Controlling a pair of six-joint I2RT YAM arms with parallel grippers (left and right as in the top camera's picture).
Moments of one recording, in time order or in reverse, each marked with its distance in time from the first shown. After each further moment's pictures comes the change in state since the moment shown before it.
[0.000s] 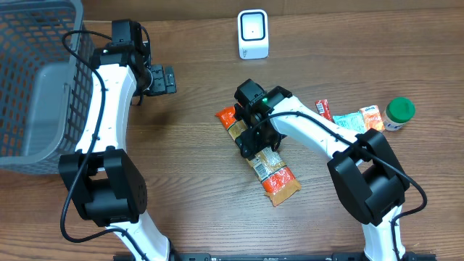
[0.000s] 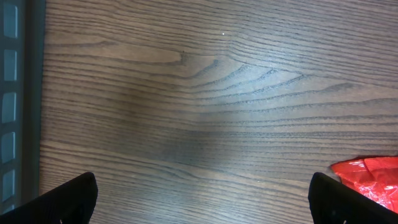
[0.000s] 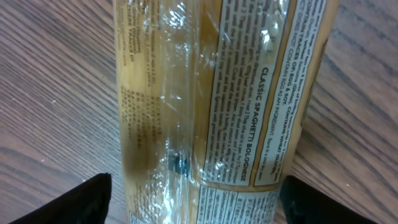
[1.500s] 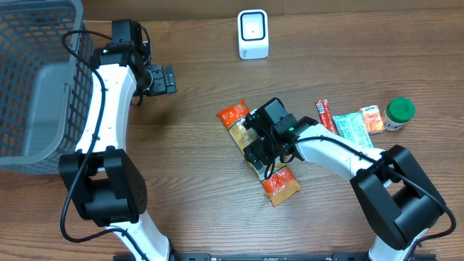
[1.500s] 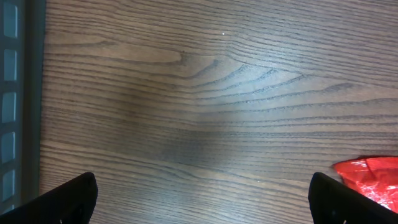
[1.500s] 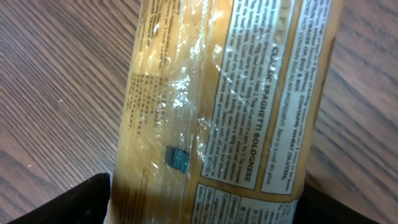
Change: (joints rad) left arm 0.000 0.000 0.000 0.000 0.000 0.000; right arm -0.027 -0.215 -0.457 0.550 -0.071 -0.053
